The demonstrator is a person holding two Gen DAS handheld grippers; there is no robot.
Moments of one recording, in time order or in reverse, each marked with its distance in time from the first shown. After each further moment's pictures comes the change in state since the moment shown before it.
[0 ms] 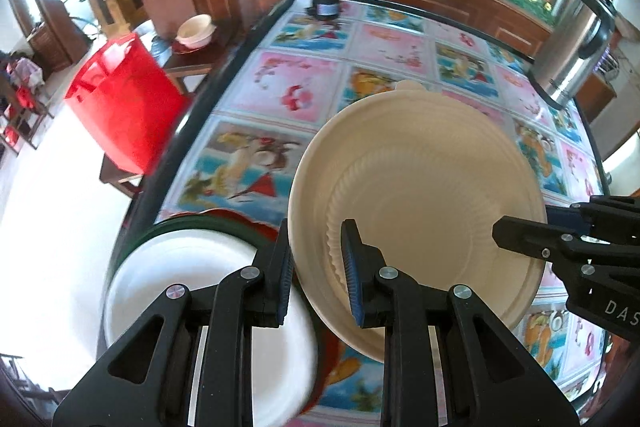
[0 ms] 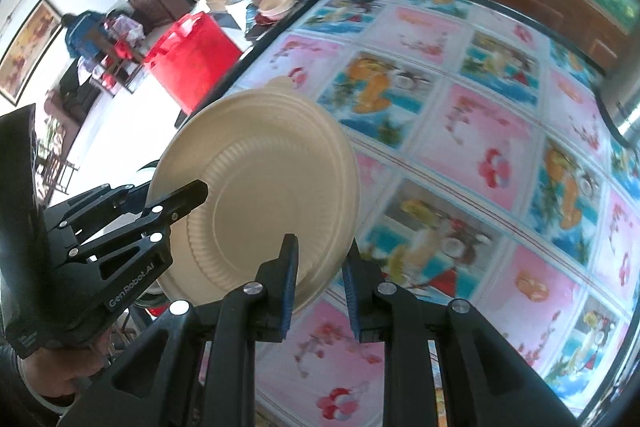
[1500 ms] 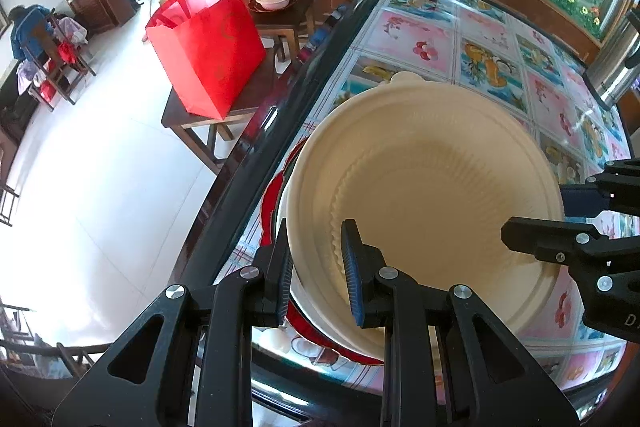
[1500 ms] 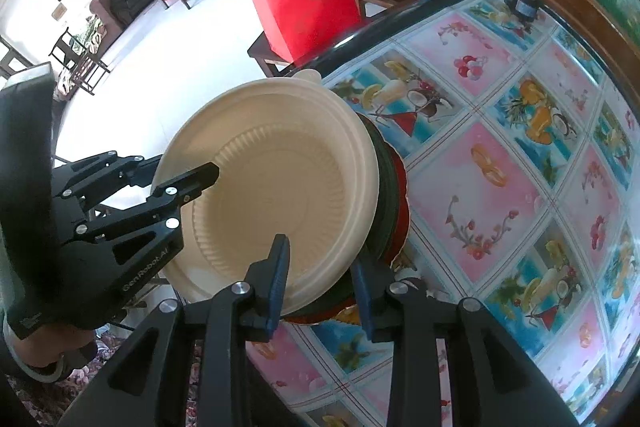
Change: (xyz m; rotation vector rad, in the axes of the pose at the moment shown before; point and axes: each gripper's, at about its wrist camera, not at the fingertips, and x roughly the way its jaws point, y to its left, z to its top) left arm -0.023 0.120 -0.074 -0.098 0.058 0.120; right arm 0.059 0.151 -0.002 -0.278 0.149 0.046
